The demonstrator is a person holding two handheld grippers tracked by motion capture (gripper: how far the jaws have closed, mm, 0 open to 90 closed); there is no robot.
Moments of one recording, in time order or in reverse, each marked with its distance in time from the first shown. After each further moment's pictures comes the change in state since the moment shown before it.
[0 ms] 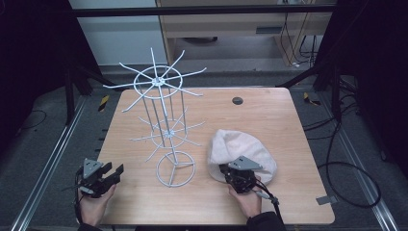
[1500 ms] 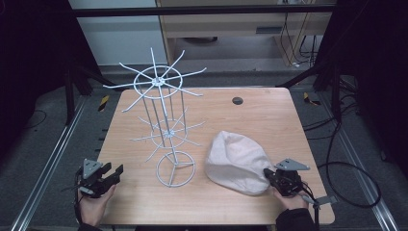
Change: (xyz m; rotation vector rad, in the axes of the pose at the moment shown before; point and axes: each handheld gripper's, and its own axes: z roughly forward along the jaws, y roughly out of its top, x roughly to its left) left arm 0.000 -0.001 0.000 0.002 0.007 0.002; right arm -0.088 -0.039 -0.073 0.156 -0.166 0.072
